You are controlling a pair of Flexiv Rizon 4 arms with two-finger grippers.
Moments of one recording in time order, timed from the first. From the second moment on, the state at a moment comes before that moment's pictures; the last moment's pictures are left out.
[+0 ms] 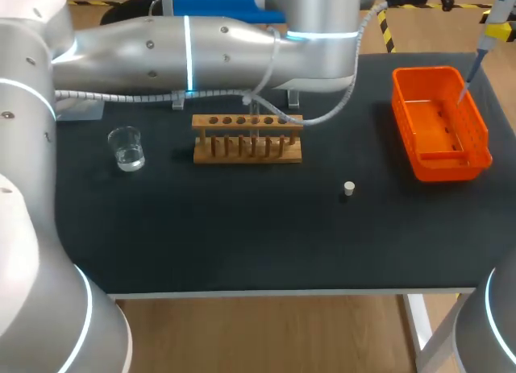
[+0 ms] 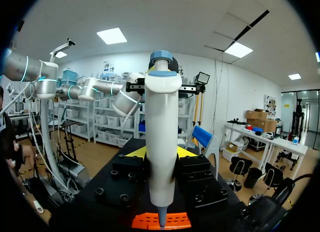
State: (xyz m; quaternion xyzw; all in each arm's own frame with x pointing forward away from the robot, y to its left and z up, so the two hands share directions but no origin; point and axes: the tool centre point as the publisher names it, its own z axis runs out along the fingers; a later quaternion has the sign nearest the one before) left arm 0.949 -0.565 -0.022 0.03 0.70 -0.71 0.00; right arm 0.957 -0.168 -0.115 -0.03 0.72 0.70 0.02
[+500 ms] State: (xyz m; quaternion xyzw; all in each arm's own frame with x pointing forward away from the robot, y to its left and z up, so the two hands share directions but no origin) left arm 0.948 -0.573 -0.025 0.03 0.71 -0.70 0.00; right arm 0.957 -0.168 -0.115 -0.03 0.72 0.70 0.02
